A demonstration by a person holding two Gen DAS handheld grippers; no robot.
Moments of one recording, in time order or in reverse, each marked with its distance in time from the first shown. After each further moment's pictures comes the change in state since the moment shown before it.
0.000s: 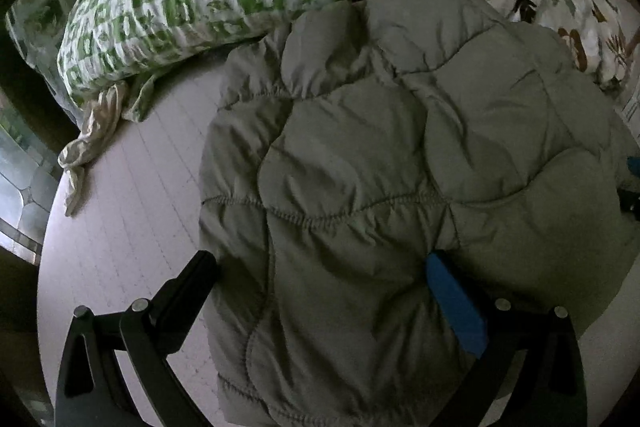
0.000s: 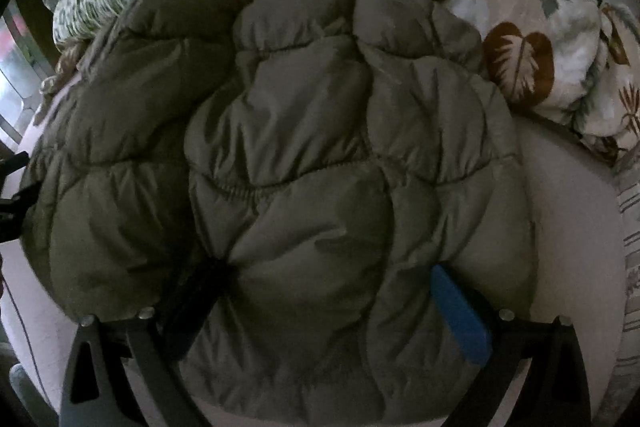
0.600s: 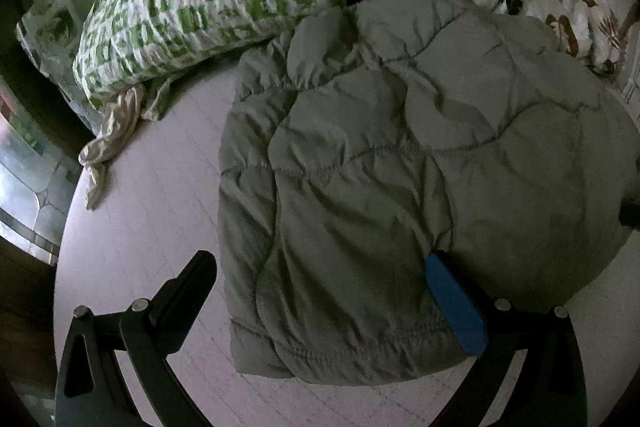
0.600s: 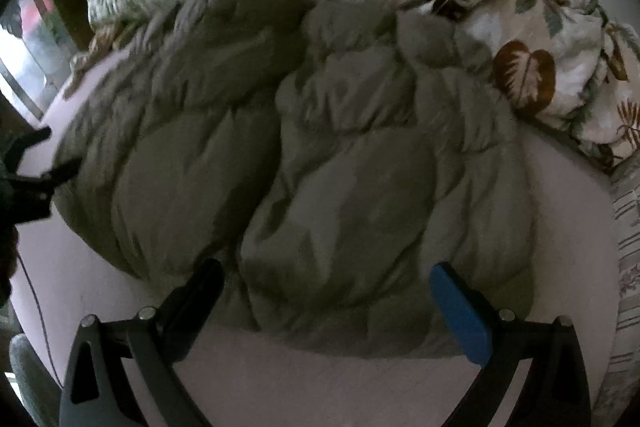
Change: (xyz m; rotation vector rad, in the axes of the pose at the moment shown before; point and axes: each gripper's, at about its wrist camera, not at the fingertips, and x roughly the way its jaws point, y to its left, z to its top) left arm -0.030 -0.006 -0.026 0.022 -0.005 0.032; right arm -0.036 0.041 -0.042 -0.062 0.022 0.028
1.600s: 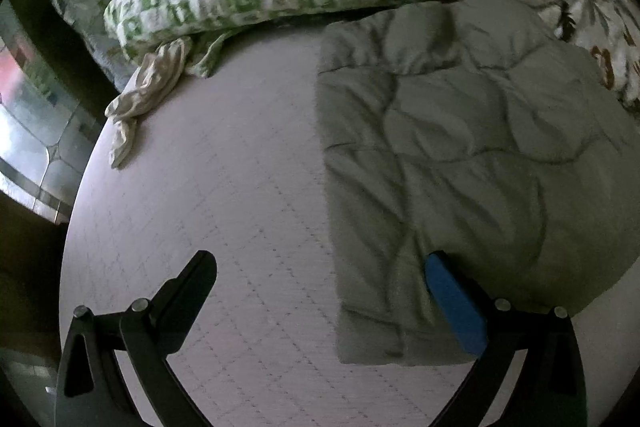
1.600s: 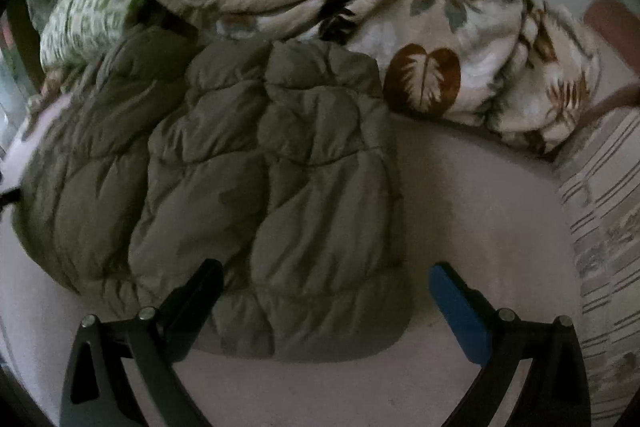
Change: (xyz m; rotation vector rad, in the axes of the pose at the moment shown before) left arm 0.007 0.074 0.002 -0.131 0.095 0.018; right arm -0.054 -0.081 -0.019 0.173 -0.108 -0.066
